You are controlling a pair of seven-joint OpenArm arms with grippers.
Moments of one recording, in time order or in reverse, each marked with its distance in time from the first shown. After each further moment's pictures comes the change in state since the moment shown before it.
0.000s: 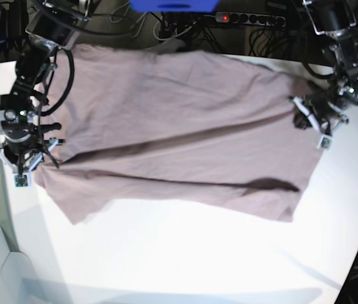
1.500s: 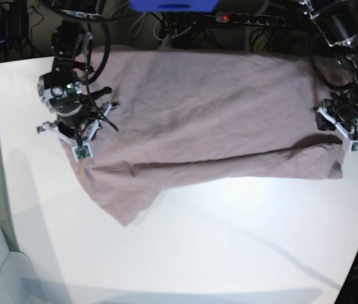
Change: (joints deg) left arm -7.5 0.1 -11.7 -4.5 -4.2 0.4 9.0; right arm -10.4 -5.4 -14.6 0.0 0.0 0.4 0.9
